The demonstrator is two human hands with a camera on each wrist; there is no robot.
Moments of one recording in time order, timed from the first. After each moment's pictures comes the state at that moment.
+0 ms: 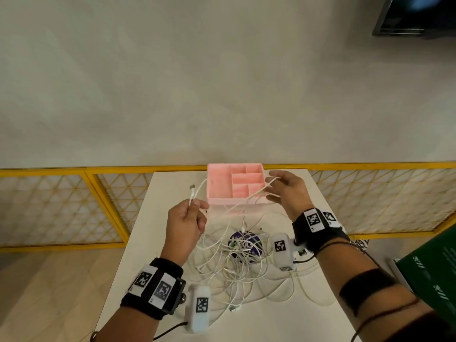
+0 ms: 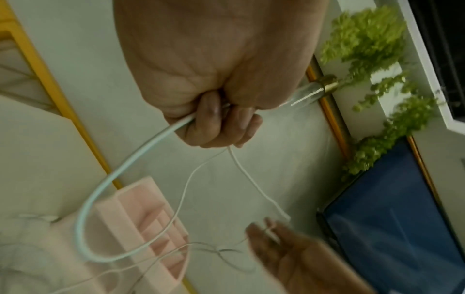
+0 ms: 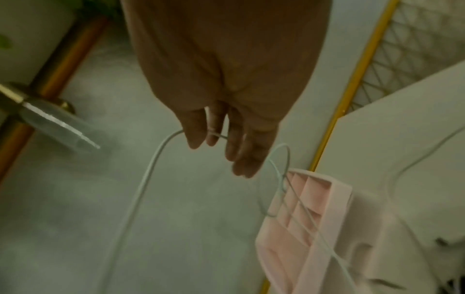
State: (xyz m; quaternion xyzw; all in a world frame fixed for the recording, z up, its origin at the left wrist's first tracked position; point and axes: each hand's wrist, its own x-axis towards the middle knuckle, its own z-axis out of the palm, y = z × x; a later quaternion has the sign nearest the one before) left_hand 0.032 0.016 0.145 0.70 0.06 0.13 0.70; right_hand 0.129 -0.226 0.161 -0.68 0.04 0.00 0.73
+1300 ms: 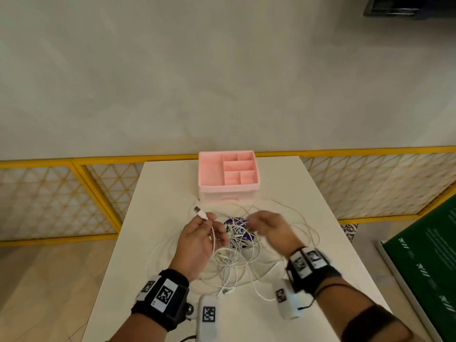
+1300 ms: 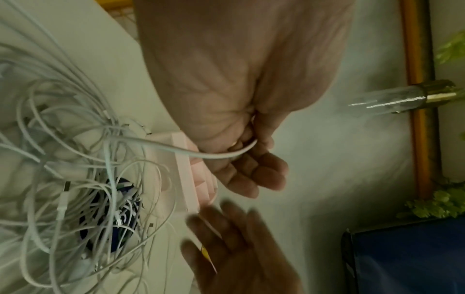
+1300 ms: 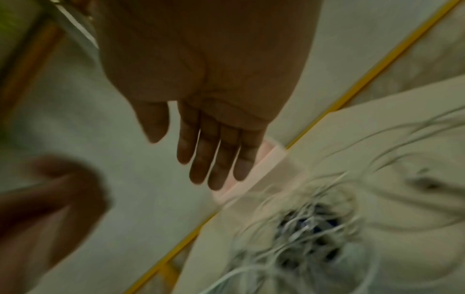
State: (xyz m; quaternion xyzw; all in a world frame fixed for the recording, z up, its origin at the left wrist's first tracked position) left_hand -0.003 -0.019 0.102 0.45 0.07 -0.07 0.89; right_hand 0.046 -0.231 0.088 -0.82 -0.05 0.11 0.56
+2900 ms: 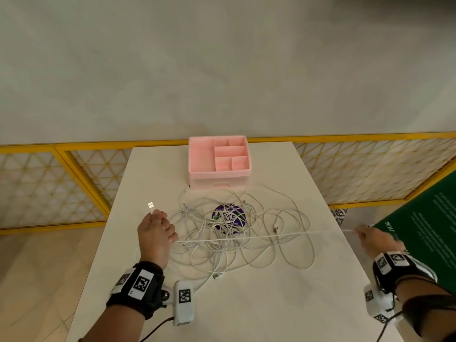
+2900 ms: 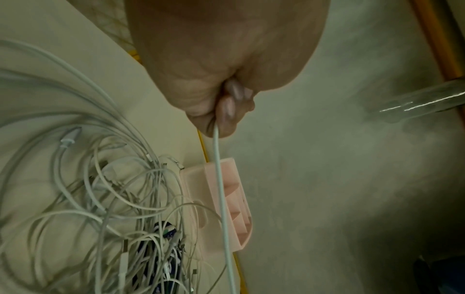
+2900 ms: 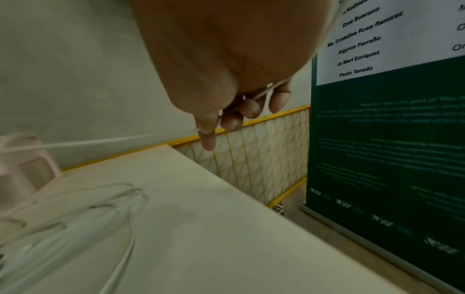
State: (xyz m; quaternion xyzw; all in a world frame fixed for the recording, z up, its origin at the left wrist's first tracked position) left_hand 0.010 0.027 0.053 0.52 0.26 0.10 0.81; right_hand 0.023 -0.485 0.025 -0.97 0.23 0.10 0.02
